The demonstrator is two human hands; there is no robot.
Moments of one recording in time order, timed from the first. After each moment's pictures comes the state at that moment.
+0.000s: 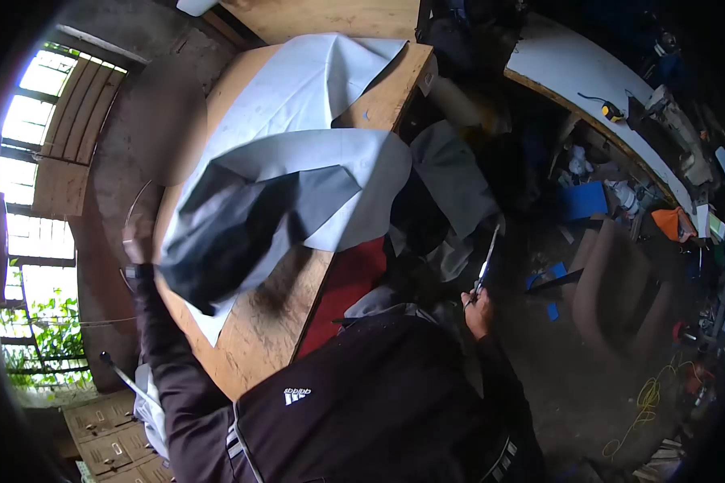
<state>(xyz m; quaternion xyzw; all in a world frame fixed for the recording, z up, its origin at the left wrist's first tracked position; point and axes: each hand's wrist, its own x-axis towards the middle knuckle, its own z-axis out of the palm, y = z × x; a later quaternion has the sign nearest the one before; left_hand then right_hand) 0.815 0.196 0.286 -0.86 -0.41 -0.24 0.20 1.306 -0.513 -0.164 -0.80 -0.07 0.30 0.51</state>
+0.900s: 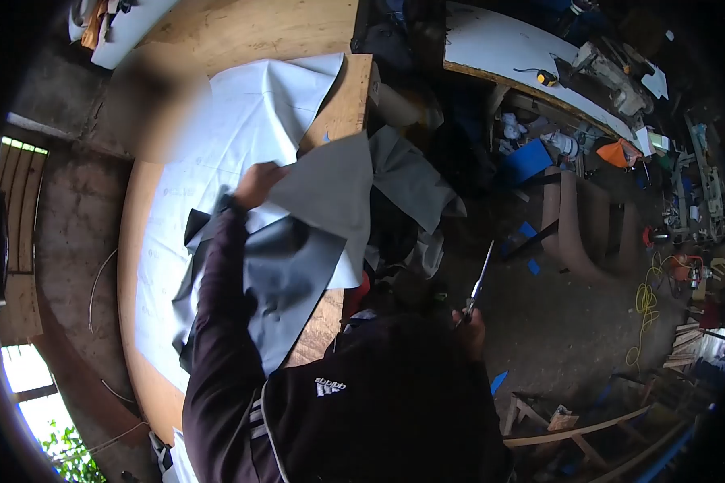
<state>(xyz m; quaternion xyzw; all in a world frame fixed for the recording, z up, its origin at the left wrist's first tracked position) 1.247 0.178 0.111 -0.94 -0.10 0.01 -0.34 1.159 -0.443 -0.062 -0.89 0.04 0.11 0.43</state>
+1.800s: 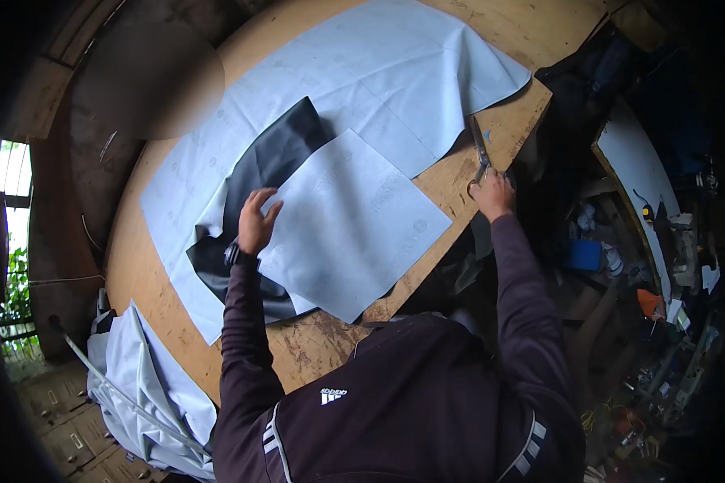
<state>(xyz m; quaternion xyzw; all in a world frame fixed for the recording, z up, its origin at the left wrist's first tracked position) 0.872 0.187 0.070 -0.84 -0.44 -0.23 -0.21 1.371 -0.024 0.002 -0.90 -0.43 0.05 0.09</state>
